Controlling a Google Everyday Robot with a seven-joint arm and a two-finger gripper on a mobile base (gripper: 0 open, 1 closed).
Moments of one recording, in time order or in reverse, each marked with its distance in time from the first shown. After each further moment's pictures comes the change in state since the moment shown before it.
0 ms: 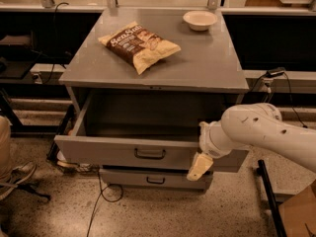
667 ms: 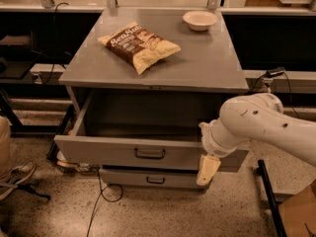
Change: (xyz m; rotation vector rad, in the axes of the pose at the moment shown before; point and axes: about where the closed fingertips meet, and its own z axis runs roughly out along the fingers) arm 0.008 0.011 -0.021 -0.065 0.096 -0.146
